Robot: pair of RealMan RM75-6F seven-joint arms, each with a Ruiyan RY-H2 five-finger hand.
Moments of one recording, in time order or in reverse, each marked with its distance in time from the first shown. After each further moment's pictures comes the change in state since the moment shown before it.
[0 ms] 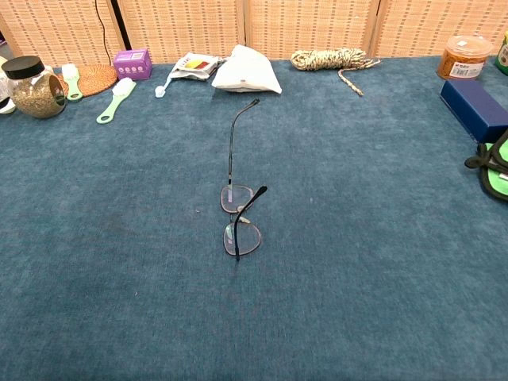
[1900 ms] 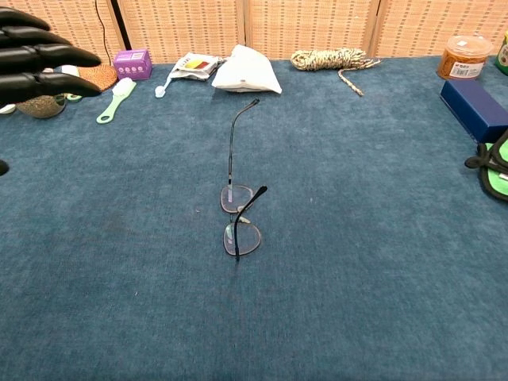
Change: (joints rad) left arm -0.425 -0.027 0.021 -0.014 0.570 -0.436 0.328; right arm -0.048 0.031 -0.009 -0.050 -0.007 0.063 -0.032
